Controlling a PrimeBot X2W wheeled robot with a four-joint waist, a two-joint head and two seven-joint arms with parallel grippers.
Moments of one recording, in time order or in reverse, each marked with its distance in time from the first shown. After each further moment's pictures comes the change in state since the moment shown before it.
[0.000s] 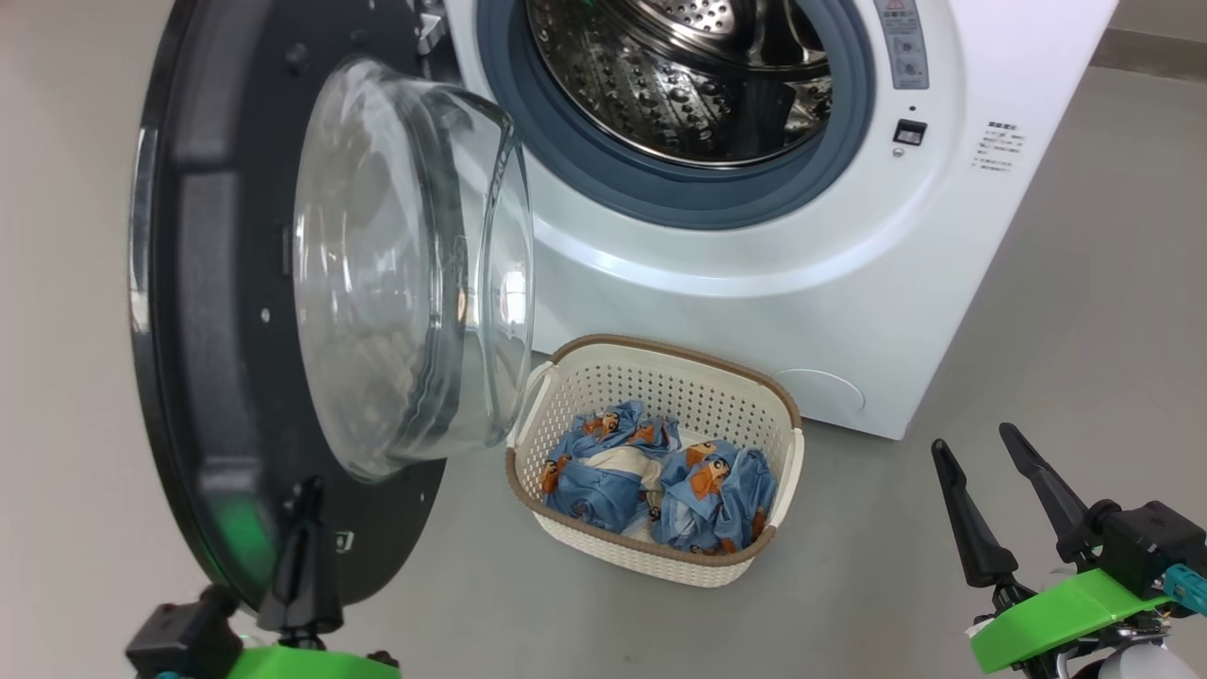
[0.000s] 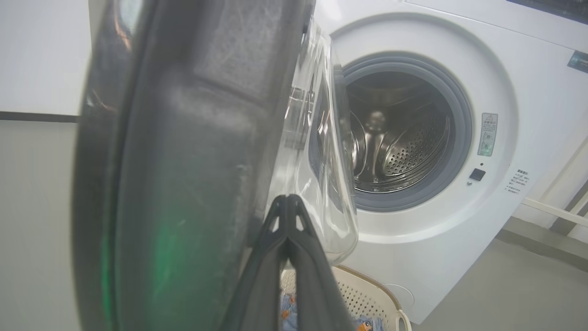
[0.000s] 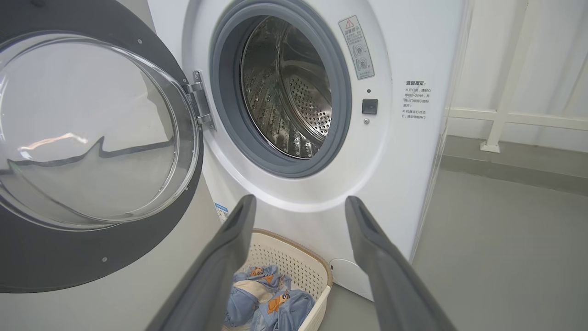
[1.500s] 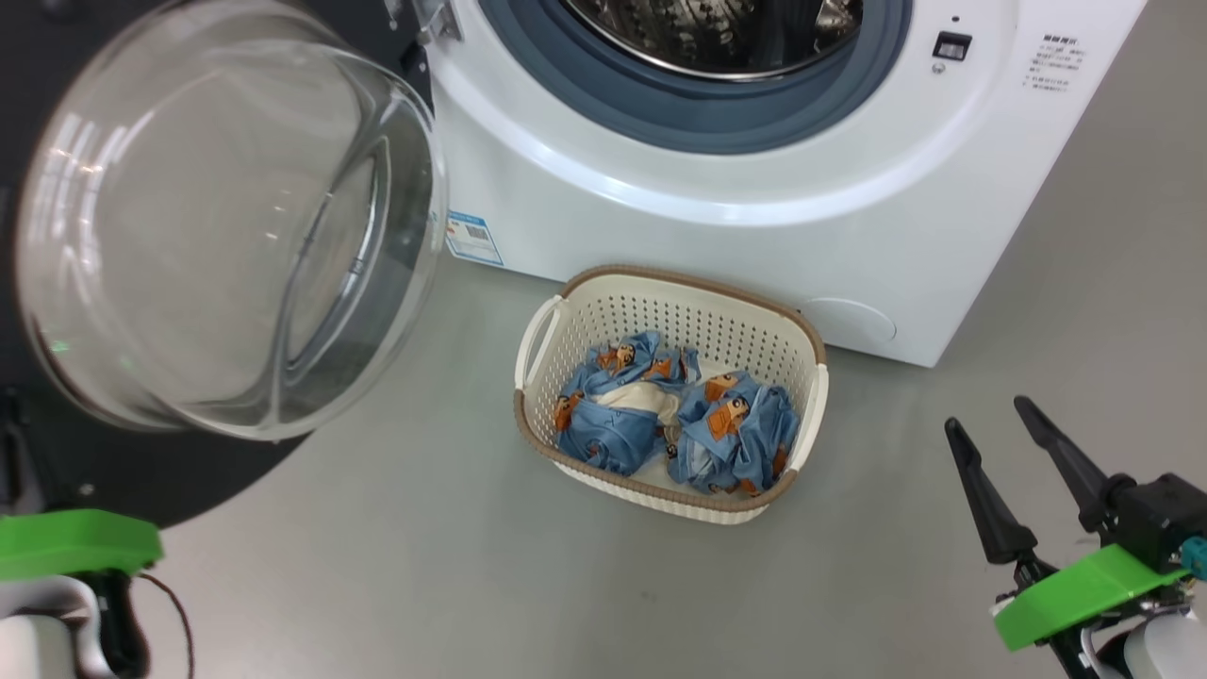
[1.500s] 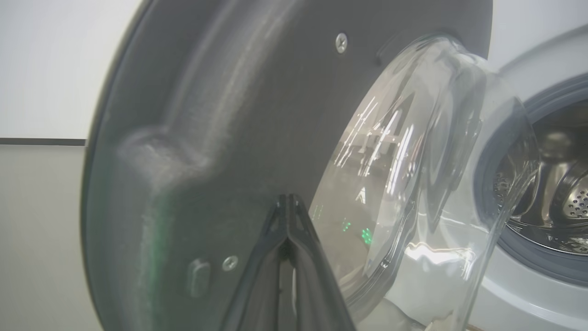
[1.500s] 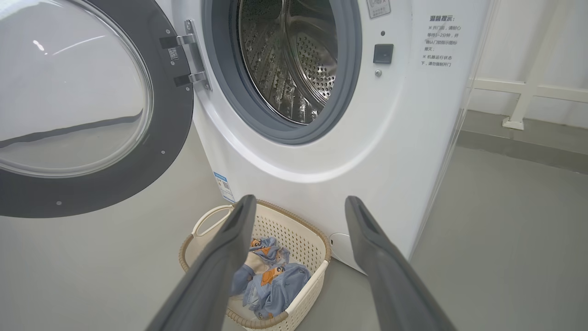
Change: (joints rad) left arm -0.321 0.048 0.440 0.344 0.127 -0.072 0.000; right arm -0.039 -0.086 0.042 0.000 0.001 0.000 0.000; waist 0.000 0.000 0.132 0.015
